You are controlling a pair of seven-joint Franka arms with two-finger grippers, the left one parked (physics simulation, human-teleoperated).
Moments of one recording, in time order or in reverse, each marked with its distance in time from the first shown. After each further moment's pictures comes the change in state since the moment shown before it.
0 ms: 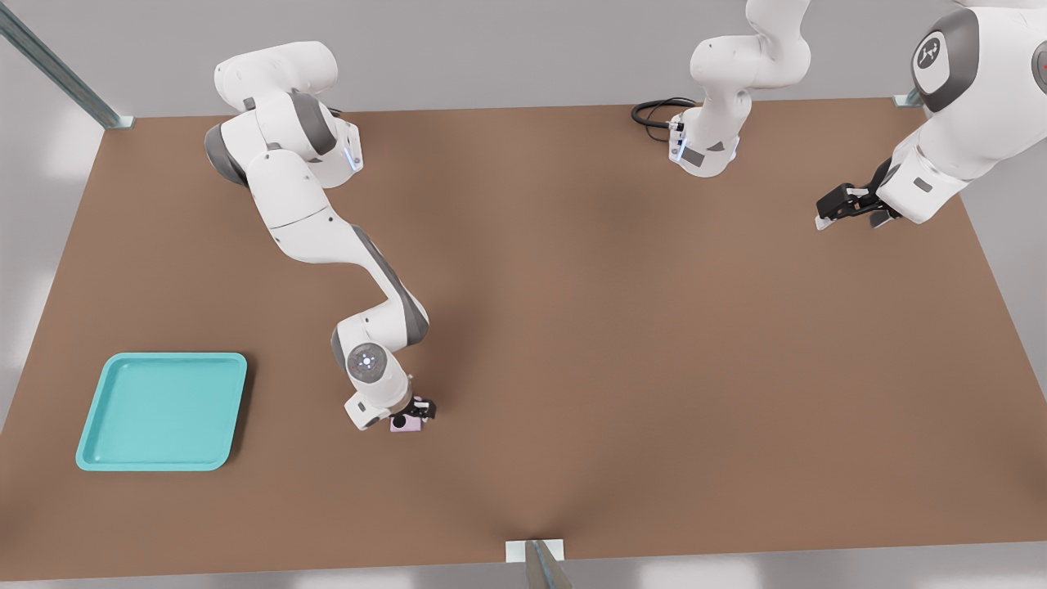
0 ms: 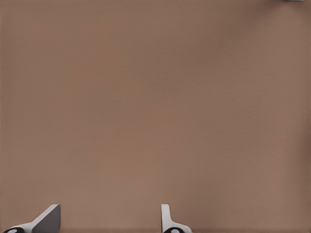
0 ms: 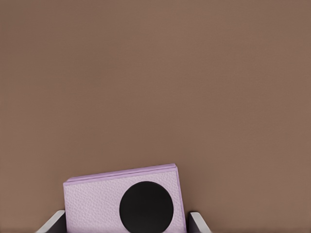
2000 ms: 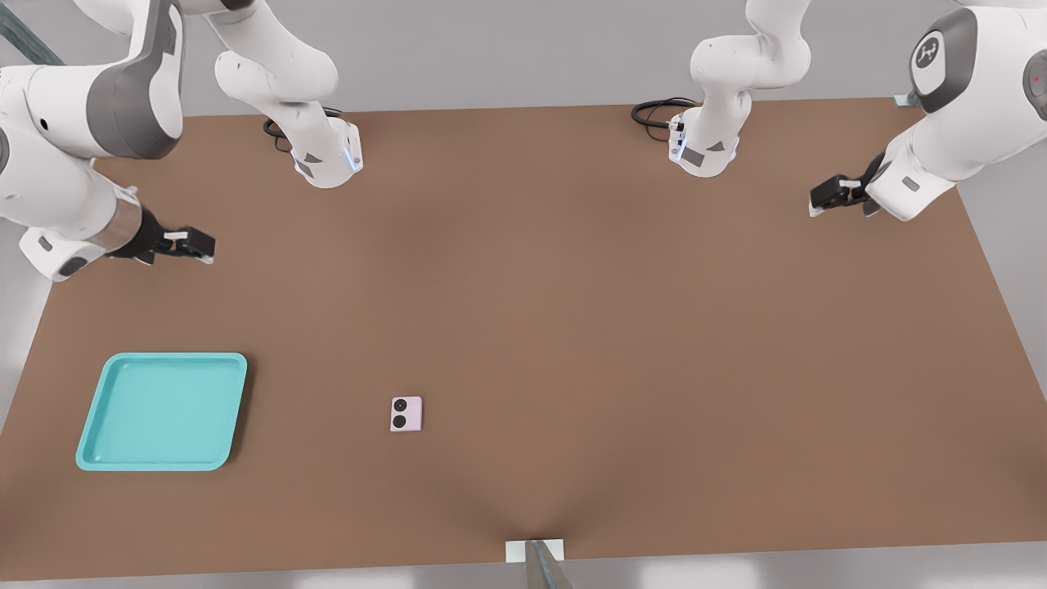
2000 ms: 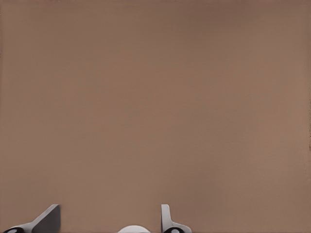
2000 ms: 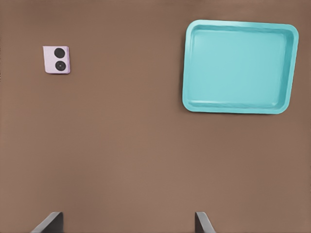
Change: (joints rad) arm -0.316 -0.825 -0.035 0.052 0.105 -1.124 -0.570
